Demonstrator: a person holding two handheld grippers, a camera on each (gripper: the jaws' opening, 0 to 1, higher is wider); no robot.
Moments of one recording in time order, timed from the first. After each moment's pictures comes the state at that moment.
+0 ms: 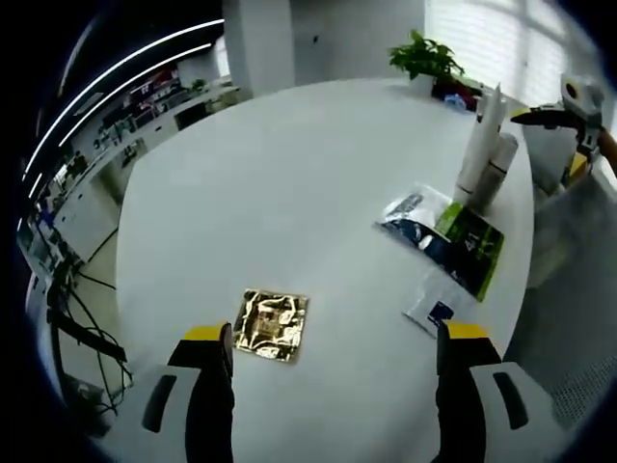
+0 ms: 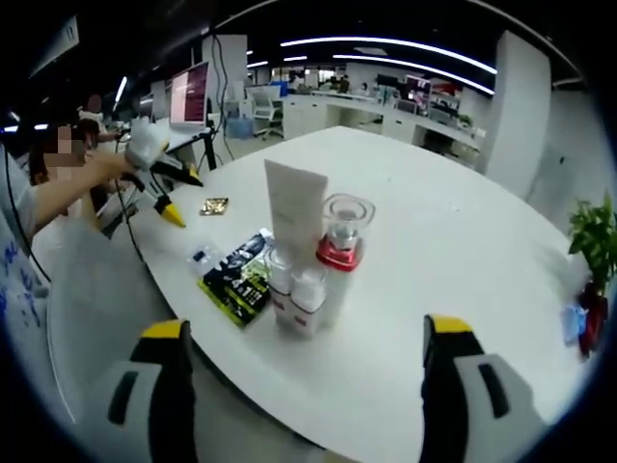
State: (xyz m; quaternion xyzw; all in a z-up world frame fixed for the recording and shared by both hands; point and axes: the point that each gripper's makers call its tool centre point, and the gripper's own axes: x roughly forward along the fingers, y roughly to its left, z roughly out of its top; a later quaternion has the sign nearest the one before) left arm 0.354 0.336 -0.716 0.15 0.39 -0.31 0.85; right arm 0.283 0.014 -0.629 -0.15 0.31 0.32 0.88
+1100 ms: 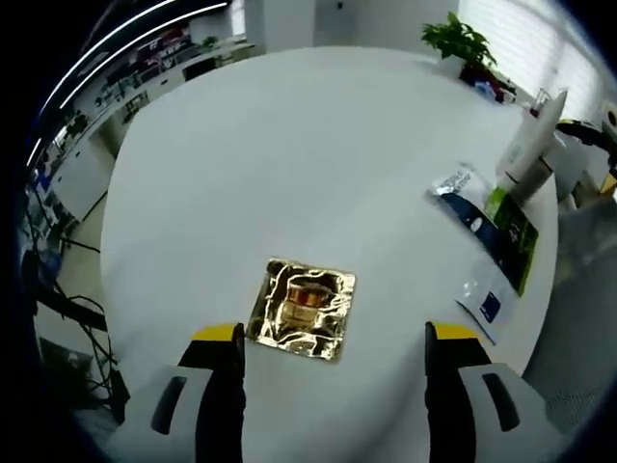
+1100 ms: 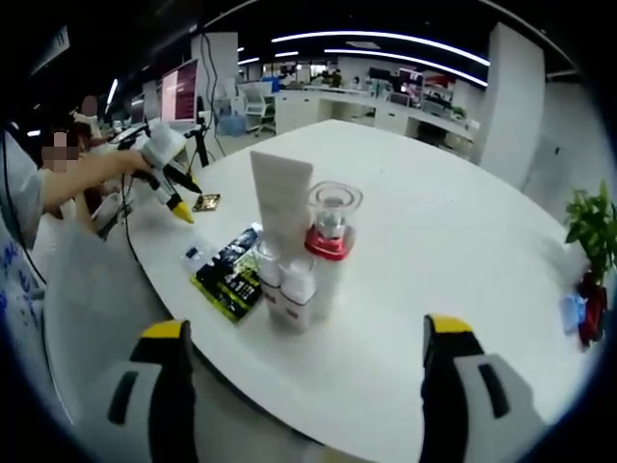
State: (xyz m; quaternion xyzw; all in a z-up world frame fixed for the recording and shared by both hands) left arm 0.370 0.352 -0.748 0.13 0.47 -0.28 0.83; right arm 0.286 0.005 -0.634 -0.14 0.33 0.30 0.88
